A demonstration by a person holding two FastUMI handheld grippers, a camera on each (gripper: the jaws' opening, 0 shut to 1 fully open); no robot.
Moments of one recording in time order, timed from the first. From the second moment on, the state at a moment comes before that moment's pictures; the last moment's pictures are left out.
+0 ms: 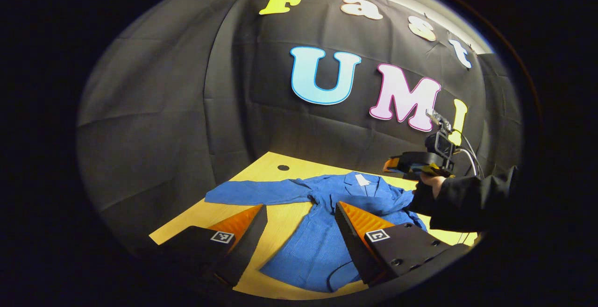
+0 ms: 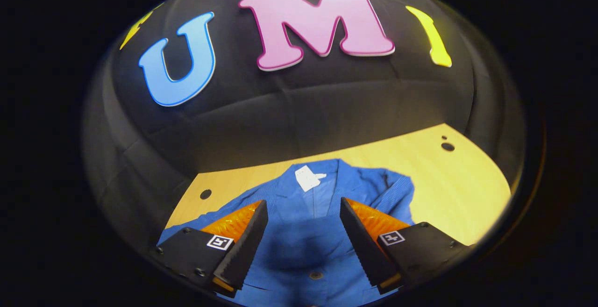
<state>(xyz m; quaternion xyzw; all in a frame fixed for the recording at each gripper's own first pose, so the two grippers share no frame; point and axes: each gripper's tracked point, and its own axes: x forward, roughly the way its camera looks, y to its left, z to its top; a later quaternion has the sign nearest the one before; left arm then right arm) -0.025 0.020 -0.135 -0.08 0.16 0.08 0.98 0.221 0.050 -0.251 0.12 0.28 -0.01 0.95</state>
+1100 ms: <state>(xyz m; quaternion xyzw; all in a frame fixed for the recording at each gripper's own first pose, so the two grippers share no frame) 0.056 0.229 -0.226 0.00 0.27 0.18 0.95 0.007 -0.064 -0.001 -0.06 0.06 -0.07 0.99</state>
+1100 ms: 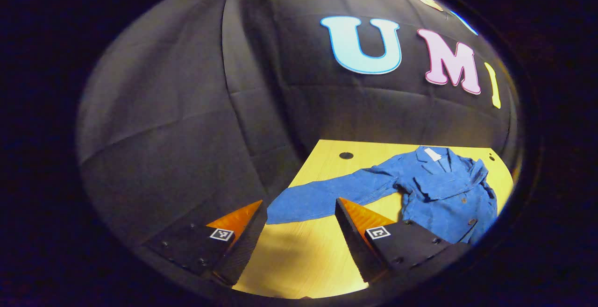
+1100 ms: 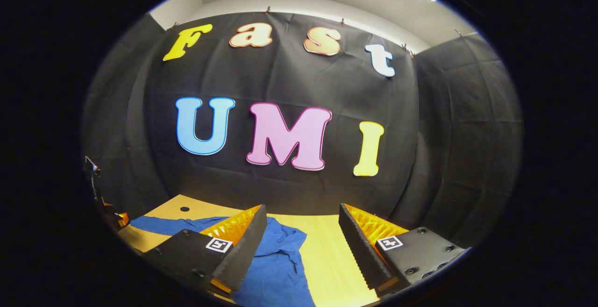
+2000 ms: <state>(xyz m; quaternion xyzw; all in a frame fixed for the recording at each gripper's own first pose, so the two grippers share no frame) 0.127 0.281 -0.347 -0.07 0.40 0.20 0.89 0.028 -0.017 -0.029 -0.07 0.11 -0.03 0.99</state>
